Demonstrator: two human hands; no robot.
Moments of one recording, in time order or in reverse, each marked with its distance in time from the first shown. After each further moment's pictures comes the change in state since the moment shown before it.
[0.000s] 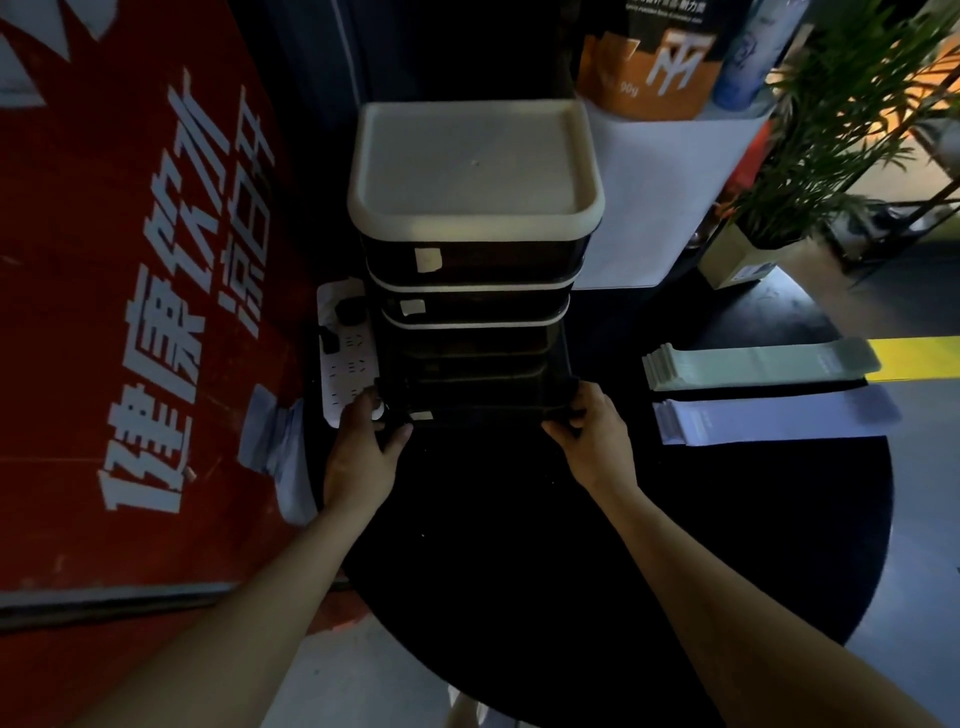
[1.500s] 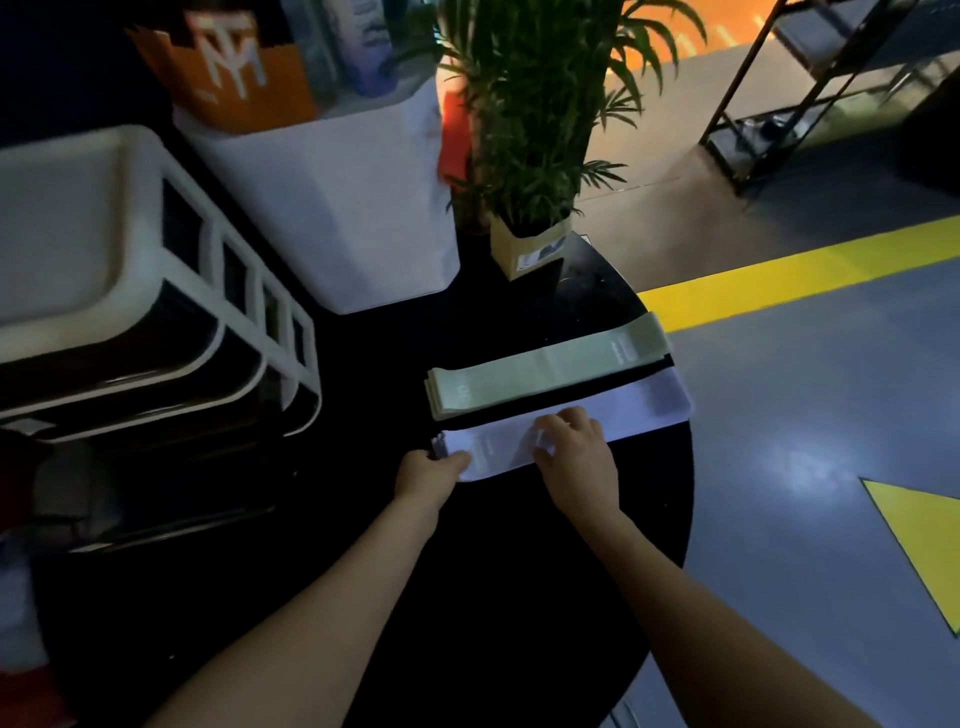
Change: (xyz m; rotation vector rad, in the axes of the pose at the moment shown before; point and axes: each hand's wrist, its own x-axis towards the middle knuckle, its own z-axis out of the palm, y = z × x) left_hand -0.019 0.215 0.278 -0.191 -0.432 -0.724; right_hand 0.059 0.189 -0.171 -0.337 -0.053 0.047
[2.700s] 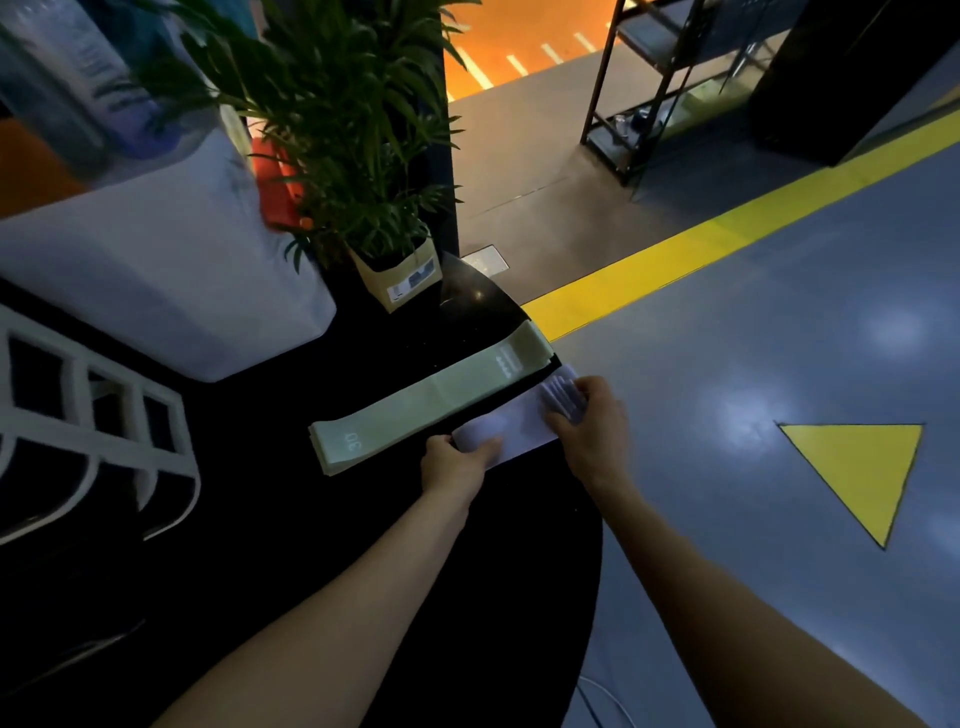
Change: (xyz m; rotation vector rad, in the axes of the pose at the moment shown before) left_hand -0.013 0.049 0.116 0.208 -0.183 0.157; right_hand 0.014 0.088 -0.070 0.459 0.333 0.382
